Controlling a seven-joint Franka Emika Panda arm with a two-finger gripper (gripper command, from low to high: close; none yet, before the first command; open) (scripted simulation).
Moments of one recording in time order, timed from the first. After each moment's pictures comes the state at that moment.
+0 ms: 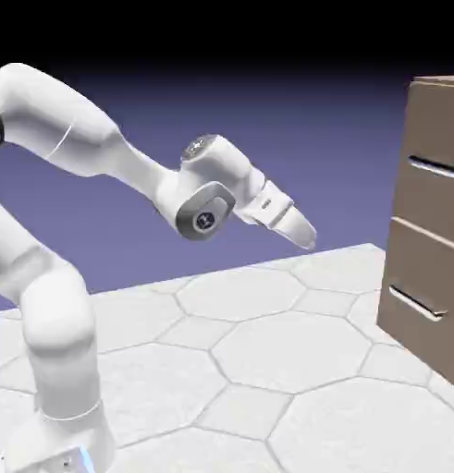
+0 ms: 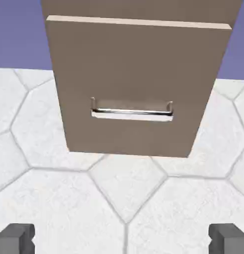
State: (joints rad) arm -0.03 -0.59 0.02 -2.79 0.05 3.02 0.69
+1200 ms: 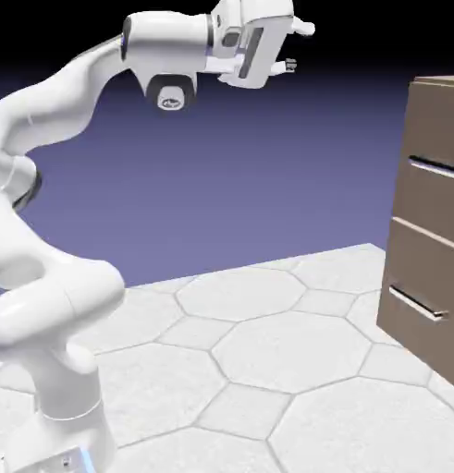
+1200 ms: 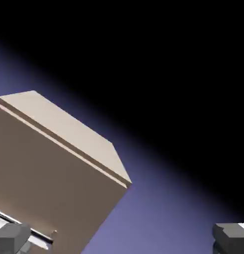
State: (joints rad) arm -1.18 -1.20 0.73 -2.25 1.62 2.64 -0.79
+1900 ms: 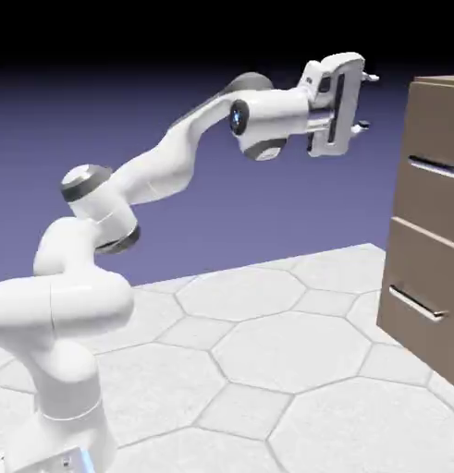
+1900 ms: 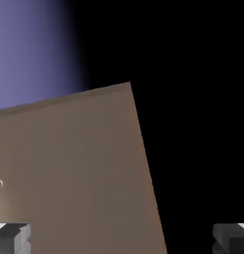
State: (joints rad) arm -1.85 -1.55 1.14 -1.93 2.53 2.42 -1.65
